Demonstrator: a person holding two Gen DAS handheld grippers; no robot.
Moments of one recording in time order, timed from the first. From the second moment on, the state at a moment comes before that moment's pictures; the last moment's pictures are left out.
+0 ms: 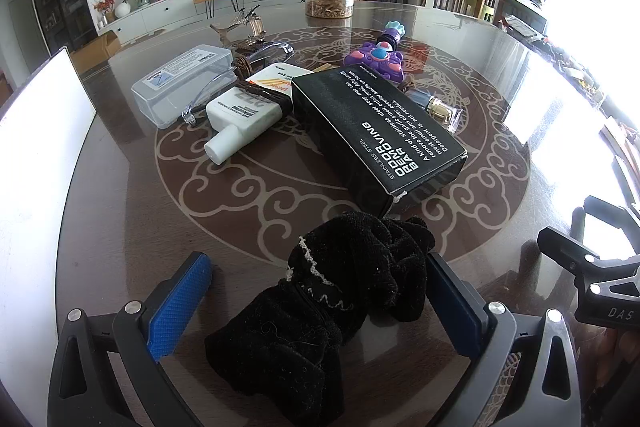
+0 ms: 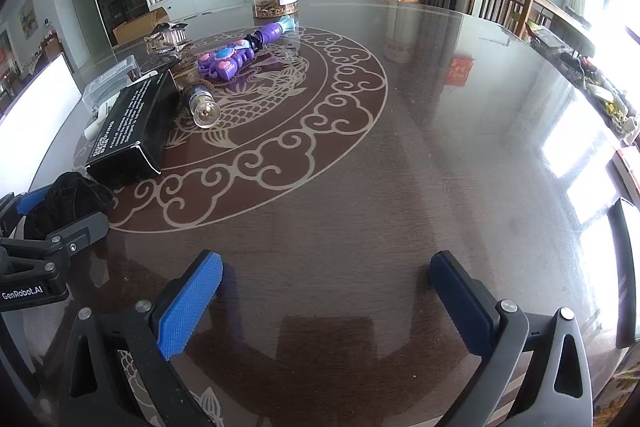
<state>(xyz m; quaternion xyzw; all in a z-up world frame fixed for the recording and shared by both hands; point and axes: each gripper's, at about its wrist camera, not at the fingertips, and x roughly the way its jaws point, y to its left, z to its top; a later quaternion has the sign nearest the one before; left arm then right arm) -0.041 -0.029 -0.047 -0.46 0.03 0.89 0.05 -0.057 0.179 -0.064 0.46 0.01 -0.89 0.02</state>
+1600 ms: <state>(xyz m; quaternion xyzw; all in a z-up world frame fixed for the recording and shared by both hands) -0.031 -0.002 -0.033 -0.50 0.13 0.85 0.14 -0.055 0.181 -0.062 0.45 0.00 -0.89 0.02</state>
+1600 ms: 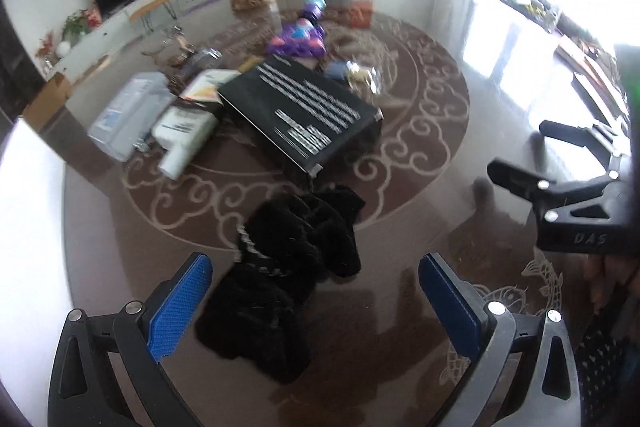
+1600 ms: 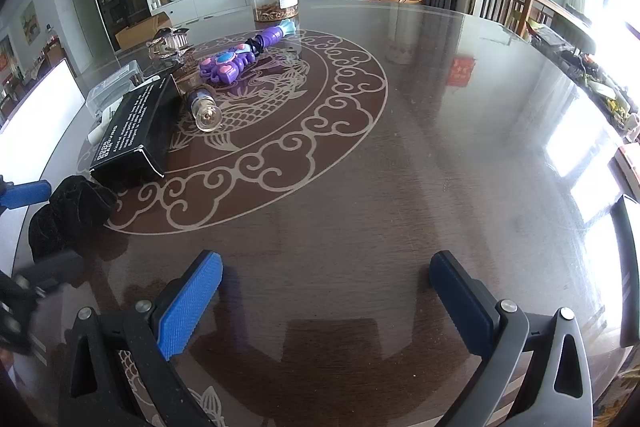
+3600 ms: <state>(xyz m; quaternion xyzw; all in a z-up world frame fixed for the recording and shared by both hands) 0.088 -0.073 0.010 -0.41 -0.07 0.90 0.10 -0.063 0.135 -0.008 0.51 -0.17 -0.82 0.19</state>
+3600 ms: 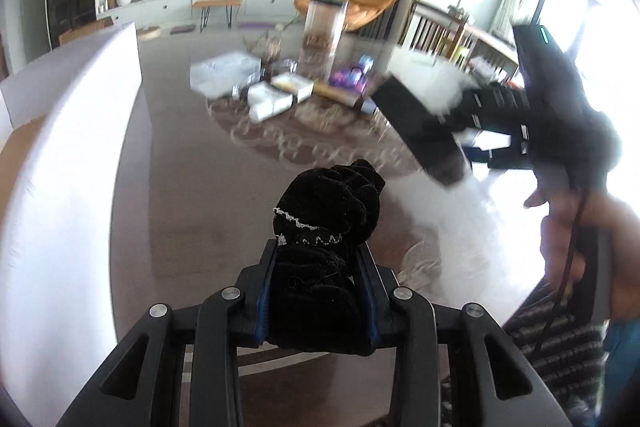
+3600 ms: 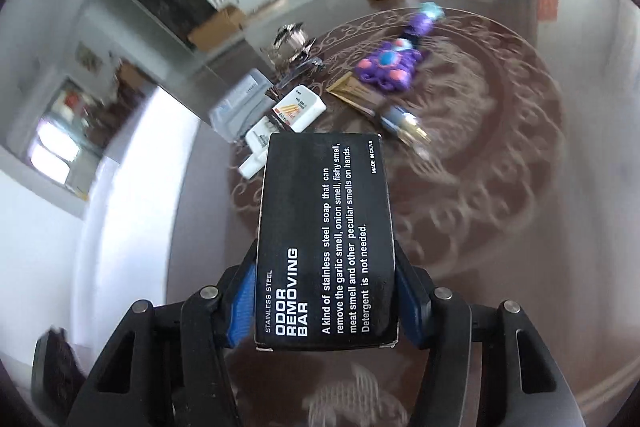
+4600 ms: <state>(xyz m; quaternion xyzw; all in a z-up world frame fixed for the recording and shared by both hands) 0.177 -0.320 0.041 -0.45 -0.15 0.86 -0.20 0.028 -0.216 0.075 0.46 0.03 -0.77 0.44</state>
